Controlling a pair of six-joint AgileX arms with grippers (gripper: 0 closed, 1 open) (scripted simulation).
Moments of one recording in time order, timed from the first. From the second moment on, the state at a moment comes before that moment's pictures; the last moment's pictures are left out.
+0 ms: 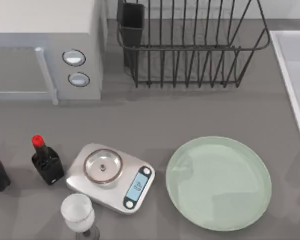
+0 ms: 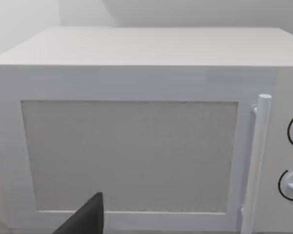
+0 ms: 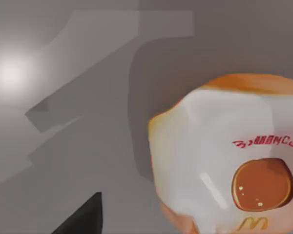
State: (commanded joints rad) left arm 0.00 0.00 0.00 0.00 0.00 0.00; right arm -0.05 1.37 0.70 -0.92 0.00 -1.00
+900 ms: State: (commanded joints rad) left arm 0.00 0.00 0.00 0.00 0.00 0.00; right arm -0.05 1.53 0.54 -0.59 0.00 -1.00
